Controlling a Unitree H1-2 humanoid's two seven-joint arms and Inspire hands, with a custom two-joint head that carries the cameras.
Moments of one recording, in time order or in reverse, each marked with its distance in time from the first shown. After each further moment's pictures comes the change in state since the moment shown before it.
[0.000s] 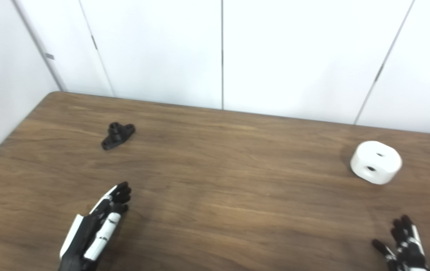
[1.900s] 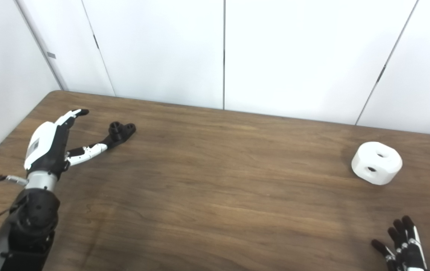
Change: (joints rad) left arm -0.510 0.323 0.078 0.176 0.639 0.435 -0.015; right arm 0.000 0.004 0.022 0.013 -0.021 -0.007 -0.015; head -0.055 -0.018
